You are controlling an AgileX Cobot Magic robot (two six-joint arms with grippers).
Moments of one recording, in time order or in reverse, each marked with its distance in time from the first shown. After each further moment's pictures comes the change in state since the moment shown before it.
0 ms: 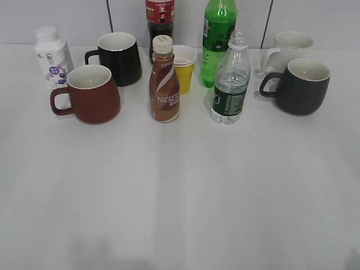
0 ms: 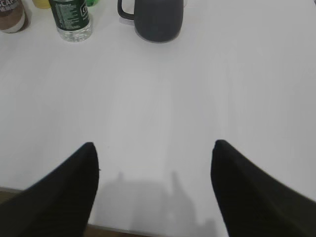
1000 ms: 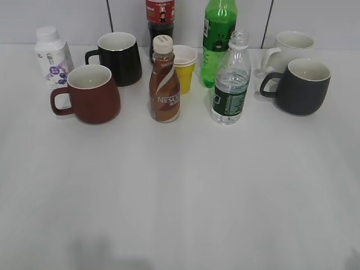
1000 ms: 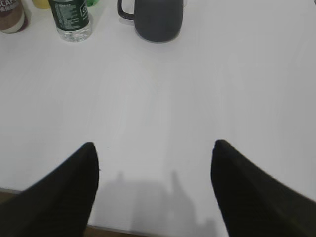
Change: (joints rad) left arm 0.000 0.000 0.000 -0.009 0.000 0.000; right arm 0.000 0.000 0.000 0.000 0.000 0.000
